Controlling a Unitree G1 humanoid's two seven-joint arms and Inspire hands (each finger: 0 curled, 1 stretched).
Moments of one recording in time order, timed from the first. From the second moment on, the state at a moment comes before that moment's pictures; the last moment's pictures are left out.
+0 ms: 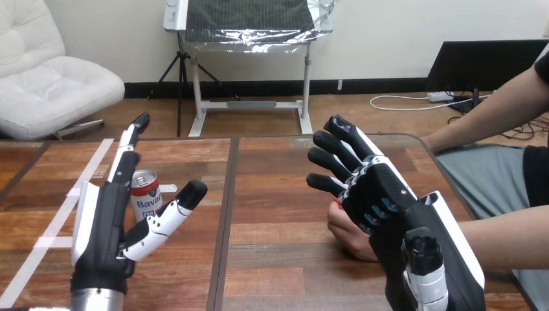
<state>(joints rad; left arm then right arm) 0.18 0.18 0.09 0.06 0.21 -0.53 0.09 0.51 -0.18 0.22 -0.53 0.19 -0.40 0.30</state>
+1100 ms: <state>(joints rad) 0.04 0.27 0.15 0.29 0.25 -0.50 0.16 0.51 -0.18 0.21 -0.53 0.18 -0.40 0.29</state>
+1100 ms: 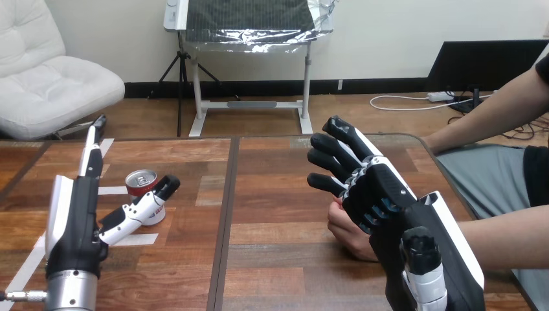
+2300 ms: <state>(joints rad) -0.17 0.33 0.15 0.61 0.24 -0.47 0.16 0.51 -0.20 0.20 -0.53 0.18 -0.39 0.29</state>
